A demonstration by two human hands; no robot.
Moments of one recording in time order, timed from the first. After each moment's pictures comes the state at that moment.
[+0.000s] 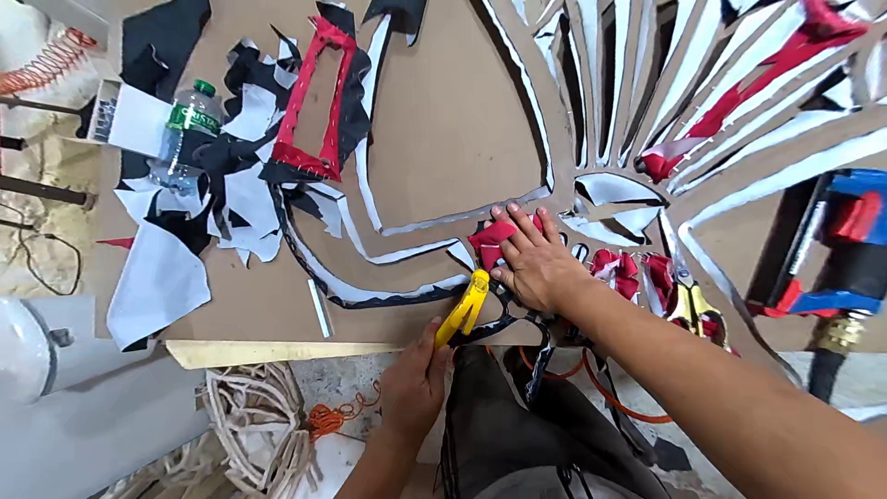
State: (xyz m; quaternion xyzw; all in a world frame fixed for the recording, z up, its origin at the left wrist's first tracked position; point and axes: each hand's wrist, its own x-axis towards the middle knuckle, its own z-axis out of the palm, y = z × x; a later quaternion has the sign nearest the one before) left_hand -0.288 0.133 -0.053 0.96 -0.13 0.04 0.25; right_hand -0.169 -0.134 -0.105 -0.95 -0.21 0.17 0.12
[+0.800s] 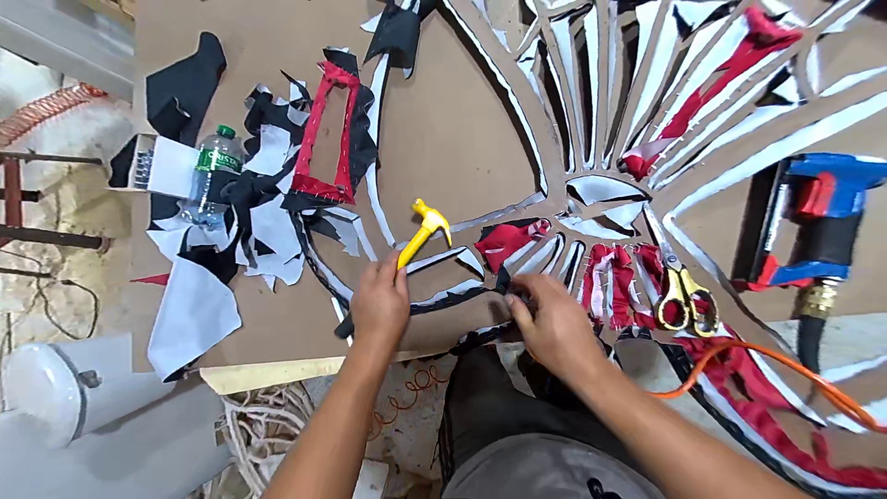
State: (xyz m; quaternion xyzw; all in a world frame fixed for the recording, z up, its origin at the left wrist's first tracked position) left_hand -0.147 0.167 -0.025 0.99 -0.05 -0.08 0.08; right_hand -0.255 -0.087 -0.038 -0.91 0.11 0.09 0.38
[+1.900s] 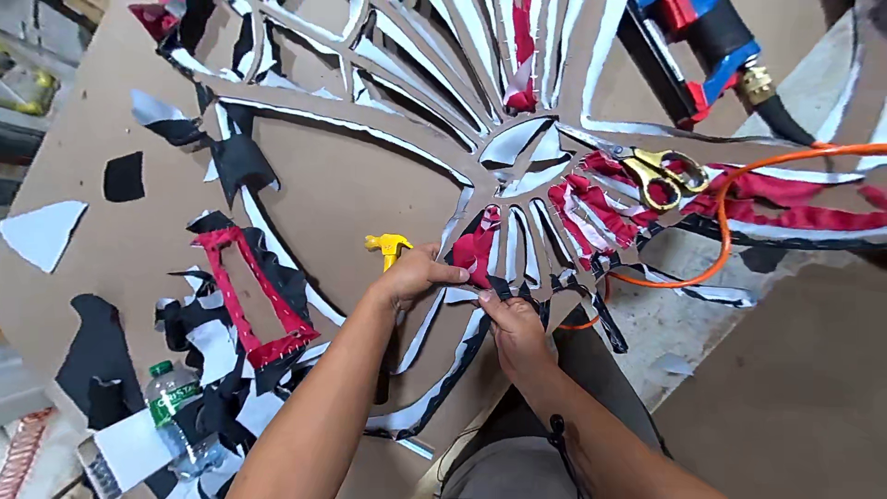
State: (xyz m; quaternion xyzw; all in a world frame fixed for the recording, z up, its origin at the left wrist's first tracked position) left_hand 0.007 0.042 -0.067 0.65 -0.17 -0.68 0.28; right_hand -0.206 0.049 -0.080 -0.20 0.53 -0.22 0.79
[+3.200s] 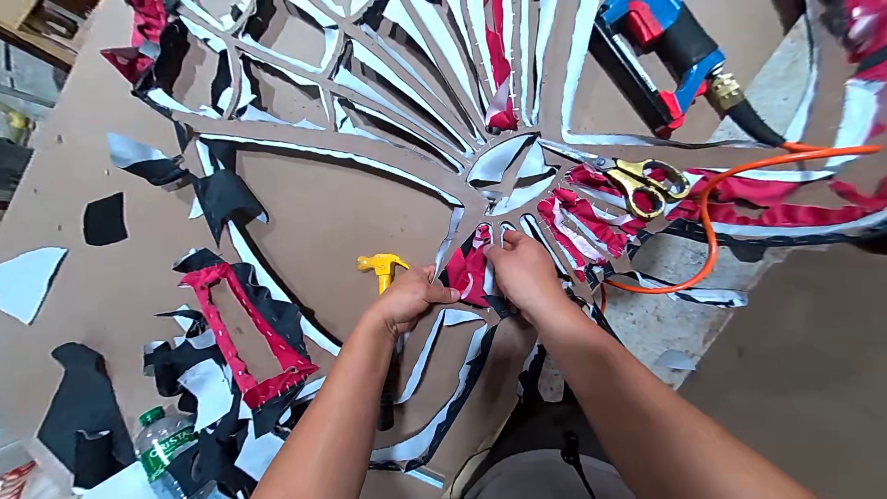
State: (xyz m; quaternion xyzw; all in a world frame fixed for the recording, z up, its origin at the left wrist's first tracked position) left_hand 0.006 0.035 -0.060 0.65 -0.14 -0.70 0.26; right_hand -0.166 -0.072 -0.042 -0.48 0.63 -0.01 0.60
